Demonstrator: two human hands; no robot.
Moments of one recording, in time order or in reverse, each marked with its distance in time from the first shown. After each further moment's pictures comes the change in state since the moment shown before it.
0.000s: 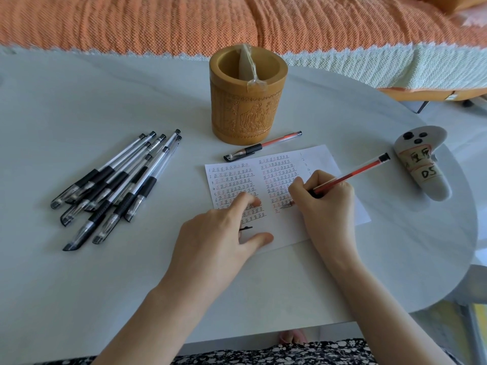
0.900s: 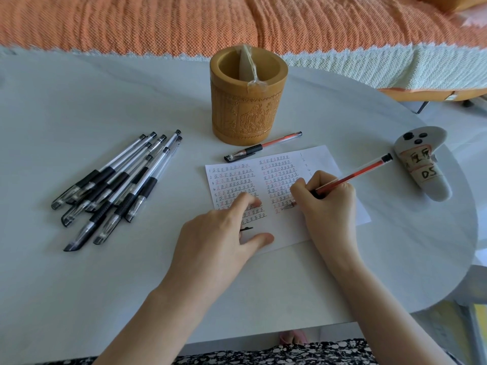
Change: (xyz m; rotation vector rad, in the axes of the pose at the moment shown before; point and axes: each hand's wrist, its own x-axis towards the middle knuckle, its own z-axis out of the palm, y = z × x) left_hand -0.001 0.000 0.000 -0.005 0.001 0.004; right_hand -0.002 -0.001 -0.001 -0.005 0.001 0.006
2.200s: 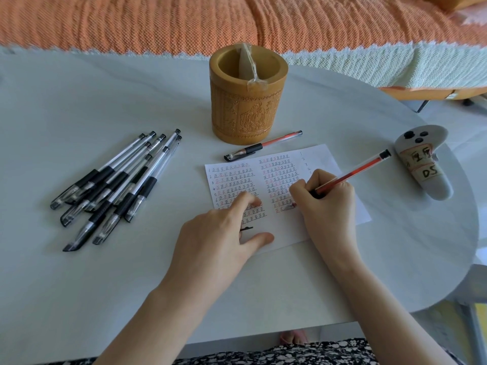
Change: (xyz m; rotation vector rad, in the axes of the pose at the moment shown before) left_hand 0.000 0.000 0.000 0.006 0.017 0.022; right_hand 0.000 0.001 0.001 0.010 -0.022 -0.029
